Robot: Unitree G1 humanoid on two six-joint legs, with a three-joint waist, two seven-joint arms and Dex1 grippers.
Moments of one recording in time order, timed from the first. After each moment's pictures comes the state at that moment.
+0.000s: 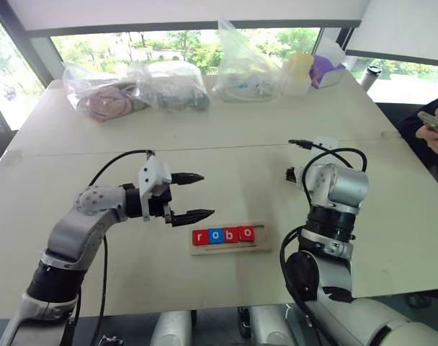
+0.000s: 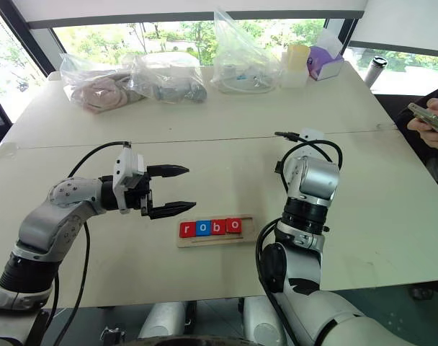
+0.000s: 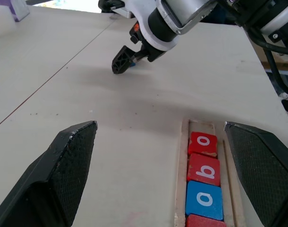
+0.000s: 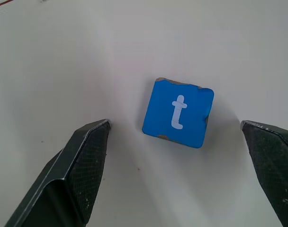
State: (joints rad) left arm -0.33 0.63 -0.06 -0.28 -0.51 0.43 -1.03; right arm -0.85 0.07 -0.51 0.01 -0.15 1.38 -0.27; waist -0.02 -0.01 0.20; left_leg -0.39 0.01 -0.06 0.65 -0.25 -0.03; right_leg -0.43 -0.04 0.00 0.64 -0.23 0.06
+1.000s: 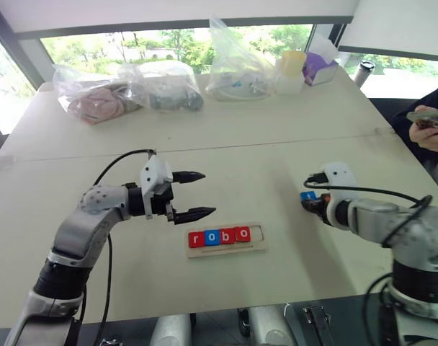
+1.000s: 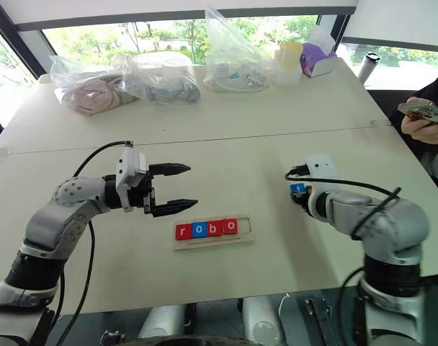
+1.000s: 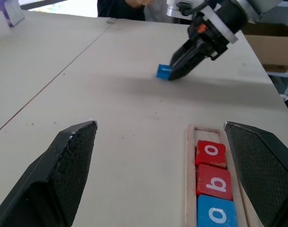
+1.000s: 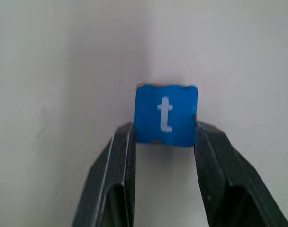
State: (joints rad) left arm -0.35 0.60 -0.07 -0.22 -0.49 0.38 -1.06; right arm -0.37 -0.66 -0.27 -0.44 1.07 1.61 -0.28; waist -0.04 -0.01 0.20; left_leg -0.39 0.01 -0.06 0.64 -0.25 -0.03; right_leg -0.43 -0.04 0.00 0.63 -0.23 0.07
